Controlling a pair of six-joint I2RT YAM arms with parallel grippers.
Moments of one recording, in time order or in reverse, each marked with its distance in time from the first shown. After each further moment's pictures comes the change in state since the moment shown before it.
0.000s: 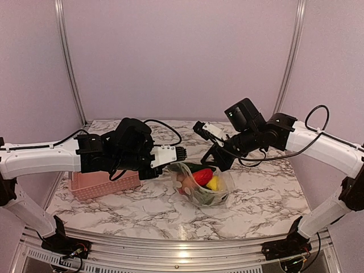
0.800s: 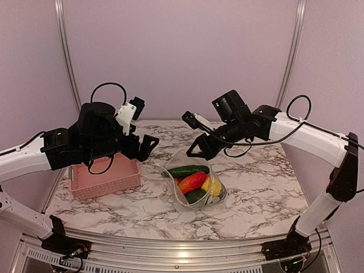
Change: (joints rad) left arm 0.060 -0.210 -0.046 0.048 -0.167 -0.699; right arm -0.029 0.155 0.151 0.044 -0.143 0.133
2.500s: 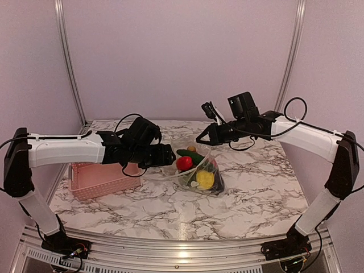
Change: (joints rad) left arm 0.091 0.426 0.114 -0.005 0.203 -0.751; right arm -0.193 0.015 -0.132 0.287 -0.088 0.230
